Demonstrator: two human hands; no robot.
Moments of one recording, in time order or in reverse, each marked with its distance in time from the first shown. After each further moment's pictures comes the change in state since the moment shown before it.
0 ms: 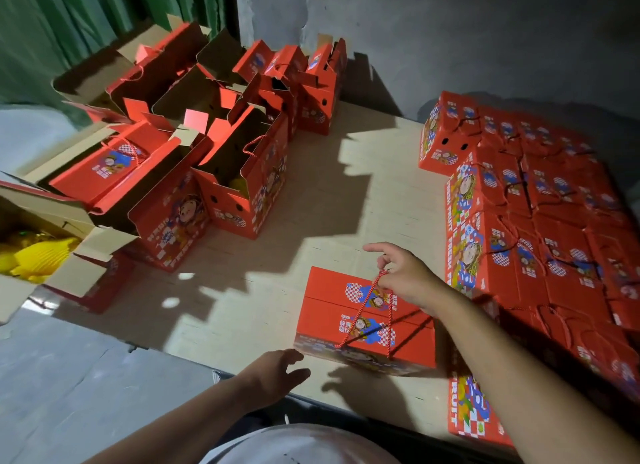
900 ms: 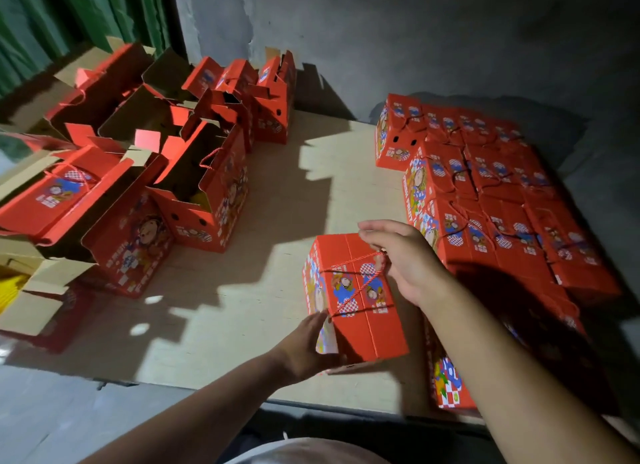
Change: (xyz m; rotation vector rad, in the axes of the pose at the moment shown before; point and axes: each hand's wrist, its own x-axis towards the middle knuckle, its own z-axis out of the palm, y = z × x) left_hand 0.019 0.098 -0.003 -0.159 0.009 0.444; right_hand -0.063 -0.046 -0.029 0.645 0.307 0.065
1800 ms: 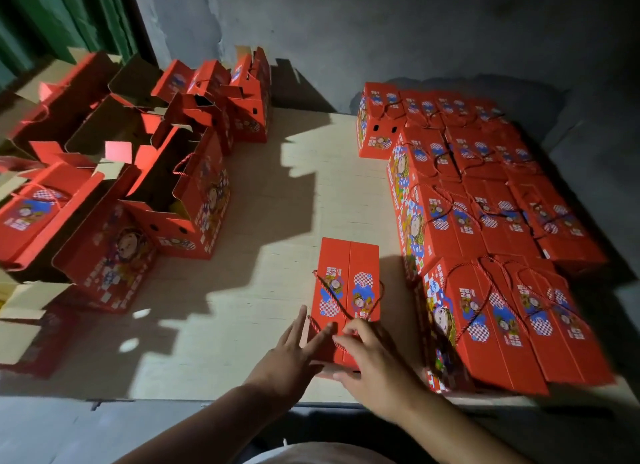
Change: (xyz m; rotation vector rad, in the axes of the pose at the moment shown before) left_hand -0.017 -0.010 0.020 0.608 -0.055 0.033; right_hand -0.089 0.170 -0.016 -1.107 -0.202 -0.387
